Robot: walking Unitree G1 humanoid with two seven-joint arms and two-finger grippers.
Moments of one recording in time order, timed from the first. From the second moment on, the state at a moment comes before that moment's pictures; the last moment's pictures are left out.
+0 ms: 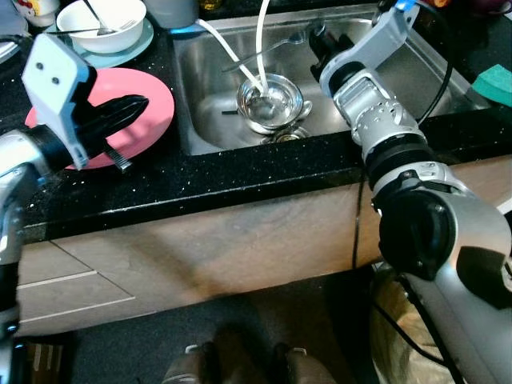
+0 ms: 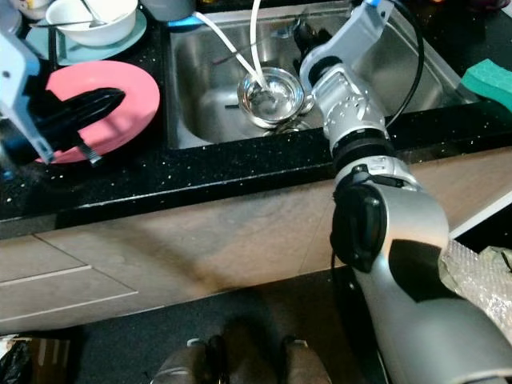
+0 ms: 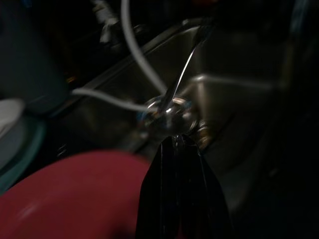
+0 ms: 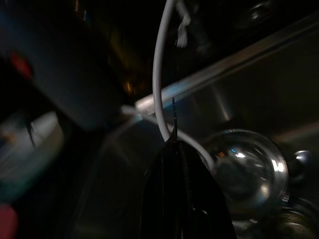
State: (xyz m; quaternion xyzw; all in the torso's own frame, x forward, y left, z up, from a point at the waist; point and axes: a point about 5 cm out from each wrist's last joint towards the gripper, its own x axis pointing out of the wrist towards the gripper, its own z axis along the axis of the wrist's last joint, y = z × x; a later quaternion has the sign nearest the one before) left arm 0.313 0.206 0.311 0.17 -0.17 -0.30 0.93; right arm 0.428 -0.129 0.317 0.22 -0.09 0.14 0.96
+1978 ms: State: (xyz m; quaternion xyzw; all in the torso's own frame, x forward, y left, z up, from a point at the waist) left arm 0.330 0.217 0.293 0.06 -0.13 -0.06 0.99; right arm 0.372 -0.125 0.286 0.12 -0.24 0.12 0.96
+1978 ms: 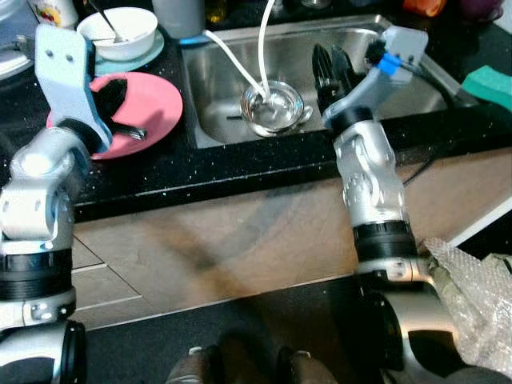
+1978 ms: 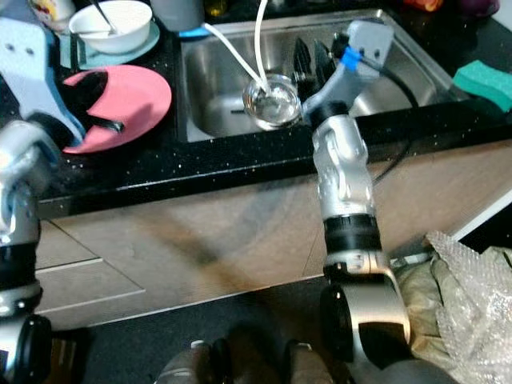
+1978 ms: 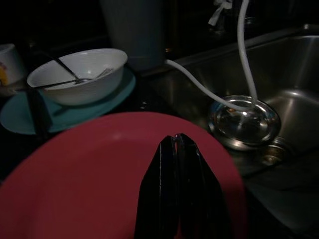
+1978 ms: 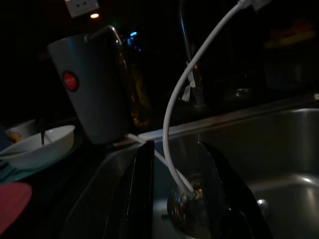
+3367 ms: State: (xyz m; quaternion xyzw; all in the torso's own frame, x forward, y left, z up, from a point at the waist) left arm 0.316 0.201 0.294 0.08 -0.15 -0.04 0.98; right arm 0.339 -0.107 0.289 0.14 -0.21 0.14 0.96
